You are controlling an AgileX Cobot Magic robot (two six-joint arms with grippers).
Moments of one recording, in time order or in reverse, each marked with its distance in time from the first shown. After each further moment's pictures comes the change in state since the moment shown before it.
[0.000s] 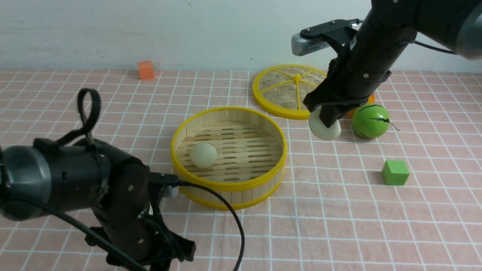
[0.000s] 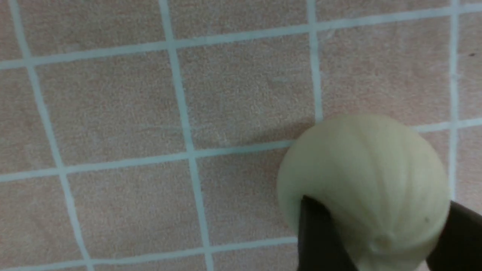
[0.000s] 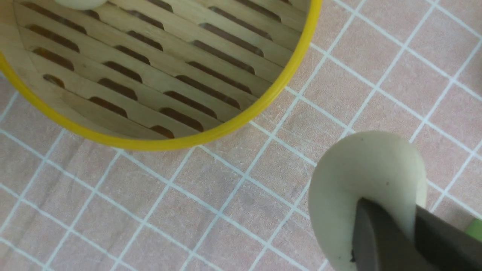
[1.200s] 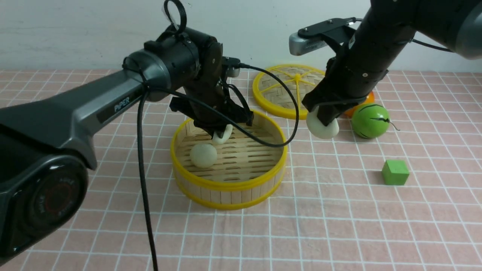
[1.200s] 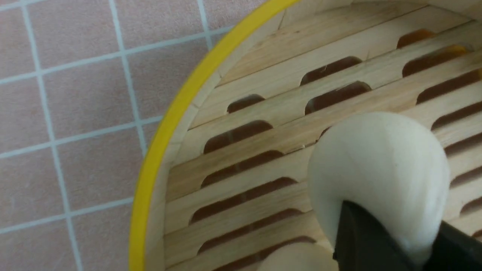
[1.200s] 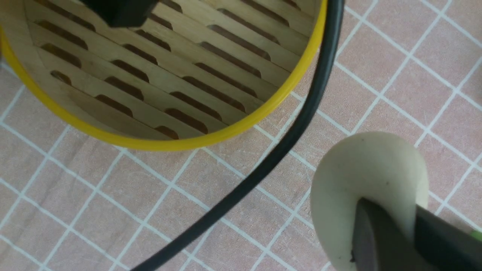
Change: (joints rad) right arm 0.000 0.000 -0.004 0.008 -0.027 -0.034; left arm 0.048 0.573 -1.141 0.056 0.240 0.162
